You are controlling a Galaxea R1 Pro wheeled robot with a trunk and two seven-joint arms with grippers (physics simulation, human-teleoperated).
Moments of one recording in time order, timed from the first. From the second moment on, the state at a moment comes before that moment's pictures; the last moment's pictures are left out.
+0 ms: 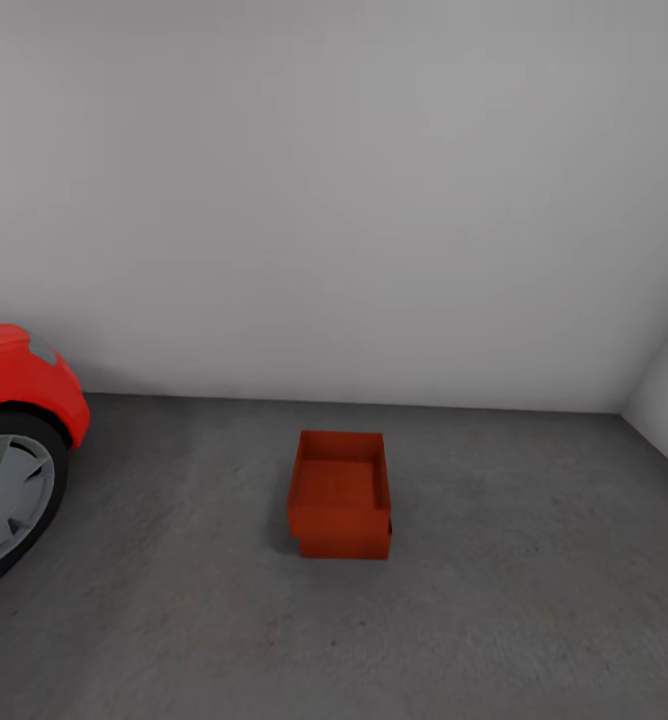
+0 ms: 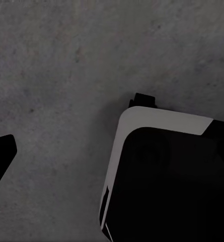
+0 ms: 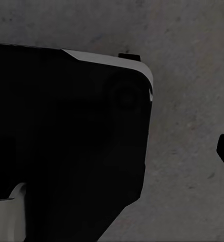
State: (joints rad) left arm -0.30 0.07 0.02 -0.01 0.17 -0.01 0.08; right arm -0.13 0.04 0.01 0.03 0.09 -0.21 -0.06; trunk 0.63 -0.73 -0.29
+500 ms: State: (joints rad) left arm -0.30 0.07 0.02 -0.01 0.17 -0.01 0.08; right arm -0.13 0.04 0.01 0.03 0.09 -0.21 -0.06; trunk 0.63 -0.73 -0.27
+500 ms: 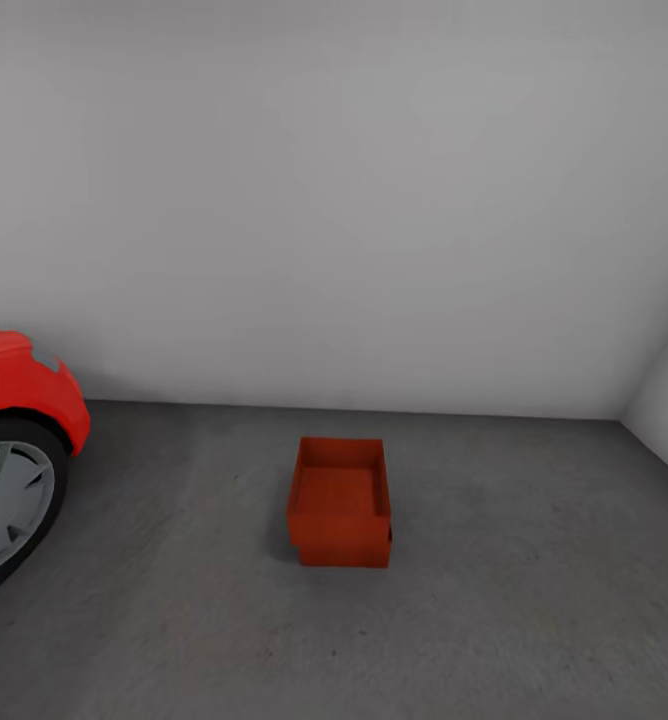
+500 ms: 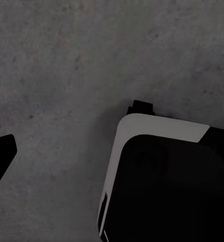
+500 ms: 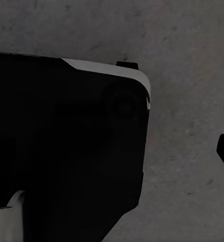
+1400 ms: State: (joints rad) left arm -0.30 0.07 0.02 -0.01 0.17 -0.01 0.08; right arm -0.13 0.04 0.01 0.03 0.10 -0.21 -0.06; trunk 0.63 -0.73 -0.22
